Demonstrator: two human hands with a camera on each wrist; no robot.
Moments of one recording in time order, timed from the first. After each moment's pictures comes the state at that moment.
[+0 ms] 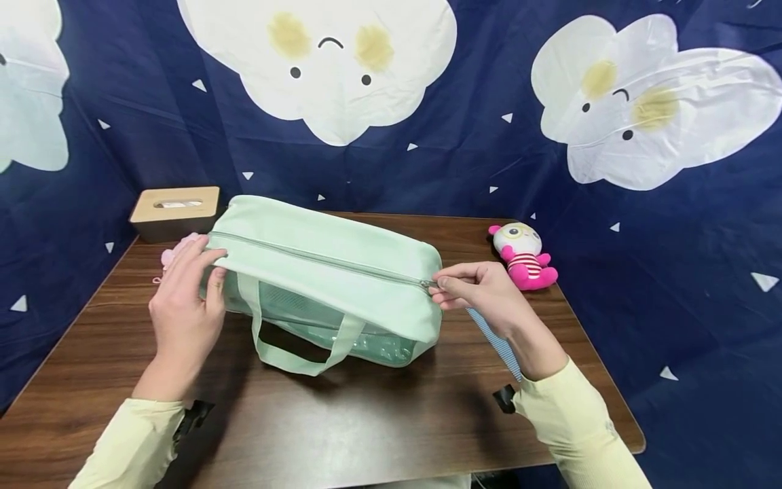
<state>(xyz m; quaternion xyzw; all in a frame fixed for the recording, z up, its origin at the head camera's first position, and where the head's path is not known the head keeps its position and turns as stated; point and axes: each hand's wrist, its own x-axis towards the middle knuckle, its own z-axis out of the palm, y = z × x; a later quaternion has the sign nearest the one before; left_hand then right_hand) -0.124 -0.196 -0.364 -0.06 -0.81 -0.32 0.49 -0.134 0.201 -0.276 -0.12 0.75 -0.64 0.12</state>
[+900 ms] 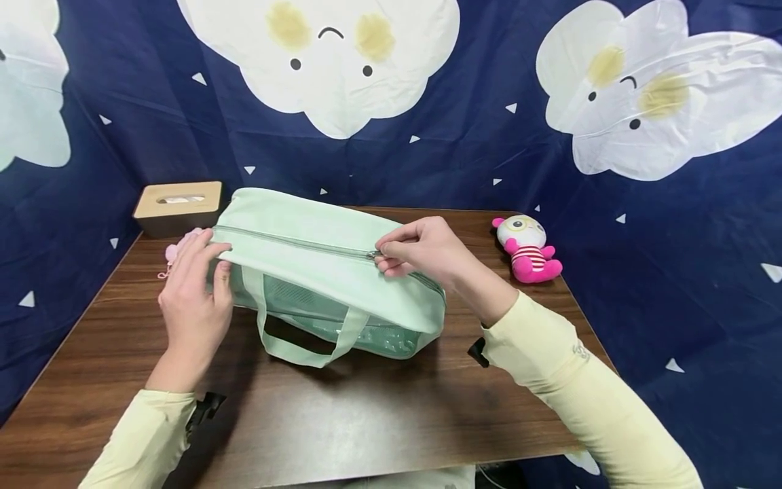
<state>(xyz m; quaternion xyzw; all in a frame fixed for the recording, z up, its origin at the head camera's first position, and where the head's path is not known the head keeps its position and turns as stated) -0.127 -0.189 -0.363 -0.06 -0.80 -0.33 0.50 -0.165 0.121 -0.235 -0.09 0.78 -0.59 0.19</state>
